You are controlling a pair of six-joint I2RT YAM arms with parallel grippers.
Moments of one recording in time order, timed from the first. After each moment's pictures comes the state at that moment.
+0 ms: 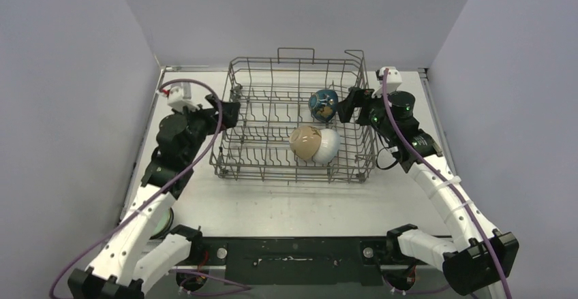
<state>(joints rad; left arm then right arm) -0.34 0.95 0.88 0.00 -0.03 -0.59 0.32 1.08 1.03 -0.22 -0.10 0.30</state>
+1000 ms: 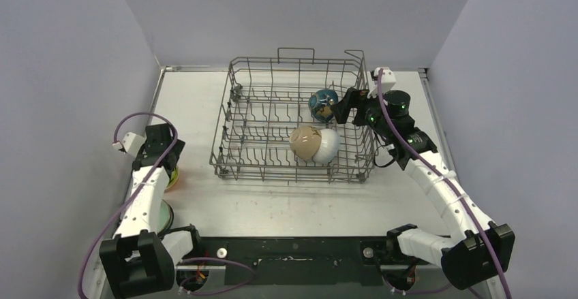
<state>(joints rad) 0.17 1.06 0.76 -0.62 -0.47 -0.98 0.32 1.12 1.02 -0.19 -0.16 0.30</state>
